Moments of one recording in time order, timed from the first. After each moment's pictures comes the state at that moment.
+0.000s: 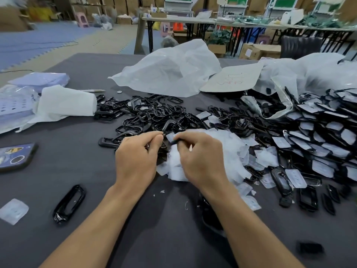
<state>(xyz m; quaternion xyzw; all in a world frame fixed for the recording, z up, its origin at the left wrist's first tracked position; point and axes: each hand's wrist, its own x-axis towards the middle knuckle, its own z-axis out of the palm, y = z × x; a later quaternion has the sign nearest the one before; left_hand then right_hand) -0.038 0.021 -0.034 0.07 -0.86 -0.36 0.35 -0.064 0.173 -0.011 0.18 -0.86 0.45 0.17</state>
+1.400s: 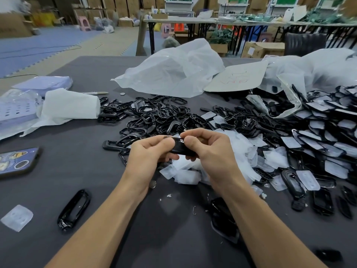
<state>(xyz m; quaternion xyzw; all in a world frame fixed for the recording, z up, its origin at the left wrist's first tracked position) -0.035 0.023 -0.015 0.07 -0.66 -0.74 0.09 -0.073 0.178 -0.006 0.12 -0.65 0.75 -0.04</state>
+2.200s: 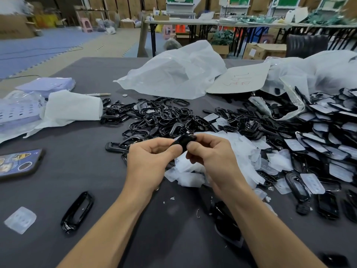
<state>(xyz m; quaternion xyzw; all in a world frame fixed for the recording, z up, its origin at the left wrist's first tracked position) -0.032 0.026 -0.020 0.09 -0.70 -0.69 0.16 -0.070 0.174 -0.005 0.08 -0.67 0.74 -0.07</state>
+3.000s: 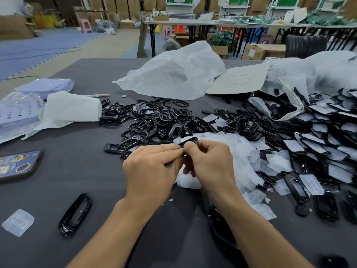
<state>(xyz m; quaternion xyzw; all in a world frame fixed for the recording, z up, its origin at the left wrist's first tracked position) -0.024 0.037 -0.028 -0.05 -0.85 -0.27 0.45 -0.062 0.164 -0.010 0.03 -0.79 0.61 0.03</state>
